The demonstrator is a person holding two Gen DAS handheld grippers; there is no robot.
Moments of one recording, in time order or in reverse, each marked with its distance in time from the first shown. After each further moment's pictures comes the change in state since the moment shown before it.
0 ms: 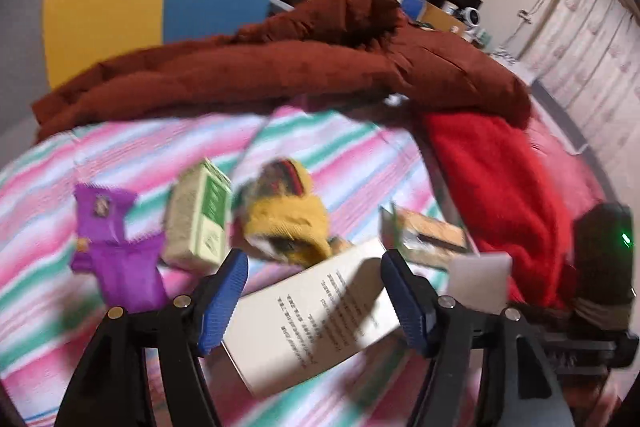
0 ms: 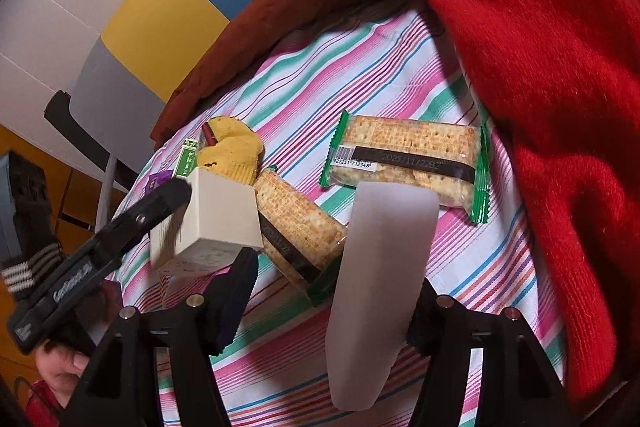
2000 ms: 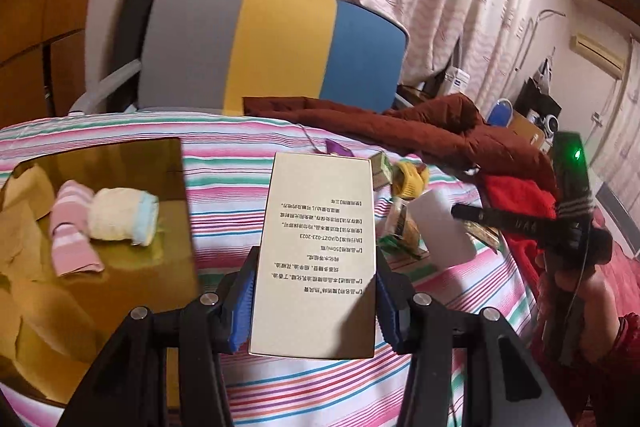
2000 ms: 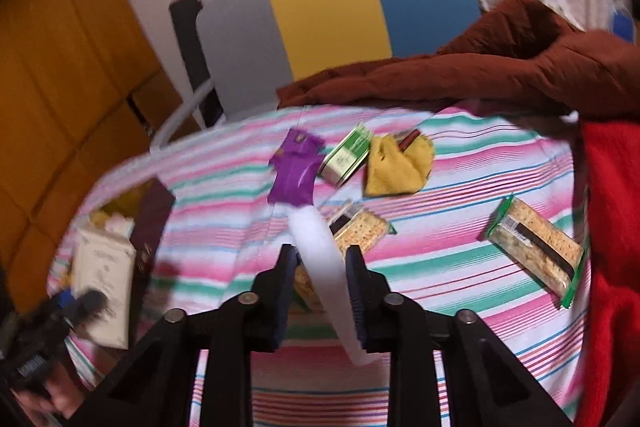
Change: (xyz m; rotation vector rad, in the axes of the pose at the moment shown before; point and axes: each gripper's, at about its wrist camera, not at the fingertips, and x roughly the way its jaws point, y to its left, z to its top) left arm -0.206 0.032 -0.202 -0.272 -0.407 0.358; right arm -0.017 0.120 -0.058 -0.600 -0.084 0.128
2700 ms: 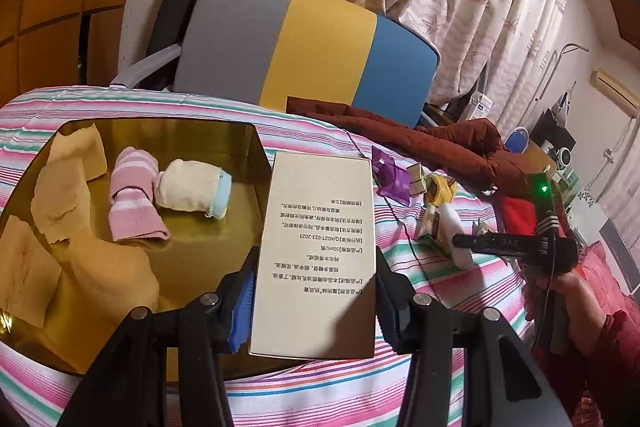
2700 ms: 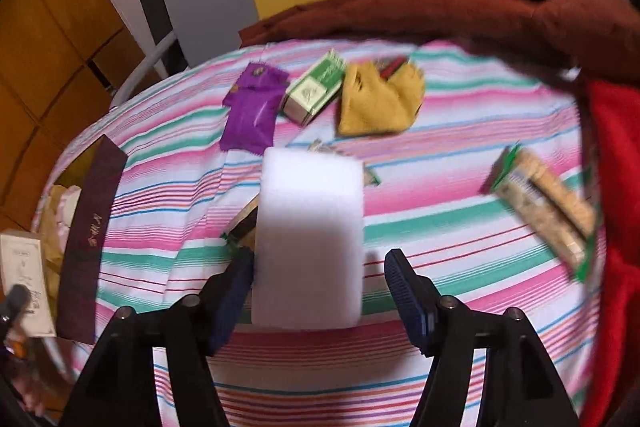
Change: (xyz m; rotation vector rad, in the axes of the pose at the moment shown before) left arm -0.033 0.057 -0.017 -0.114 -0.021 0.028; right arm 0.054 -0.022 -0.007 0.071 0.205 -0.064
